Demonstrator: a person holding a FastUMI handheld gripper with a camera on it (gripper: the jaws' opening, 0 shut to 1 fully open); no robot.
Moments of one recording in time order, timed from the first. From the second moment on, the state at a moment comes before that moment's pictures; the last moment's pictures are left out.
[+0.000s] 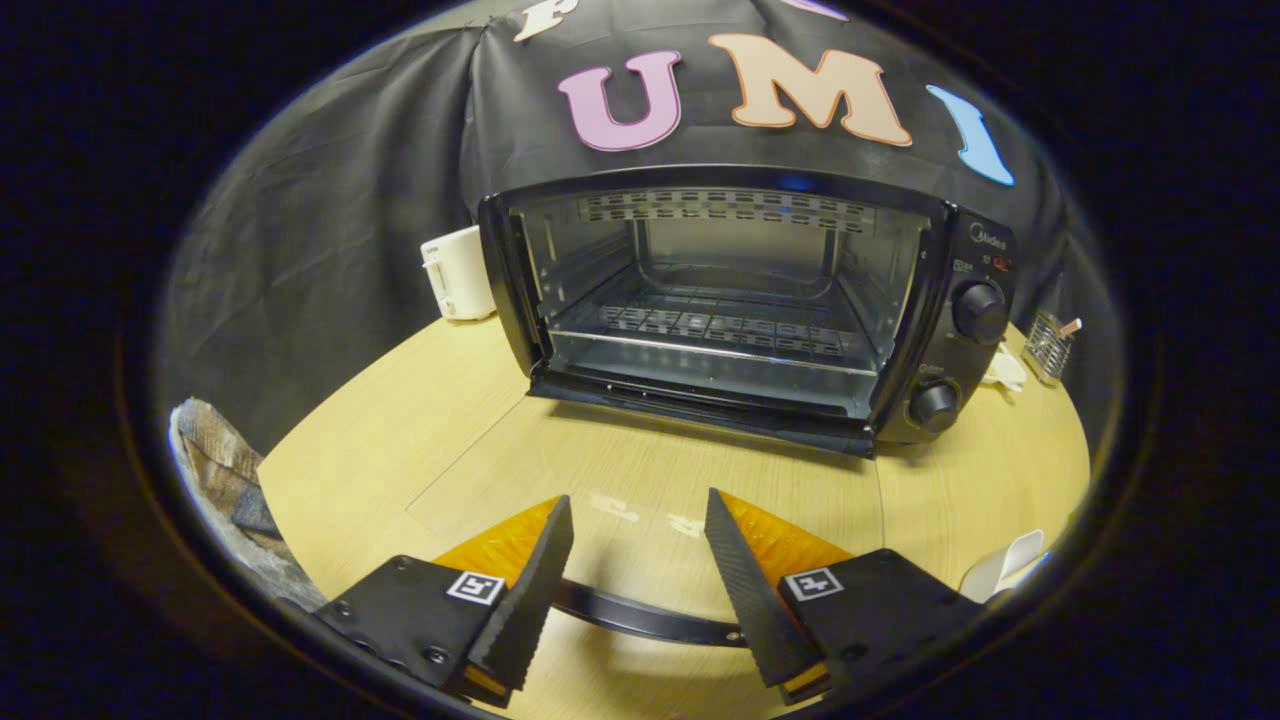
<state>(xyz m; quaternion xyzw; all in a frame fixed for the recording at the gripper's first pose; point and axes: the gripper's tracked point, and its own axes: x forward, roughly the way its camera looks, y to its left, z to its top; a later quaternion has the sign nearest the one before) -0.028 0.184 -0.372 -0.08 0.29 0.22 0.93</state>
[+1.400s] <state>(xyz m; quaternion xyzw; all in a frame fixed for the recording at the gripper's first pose) -0.034 -0.068 -0.211 -0.08 0.31 0.12 0.94</state>
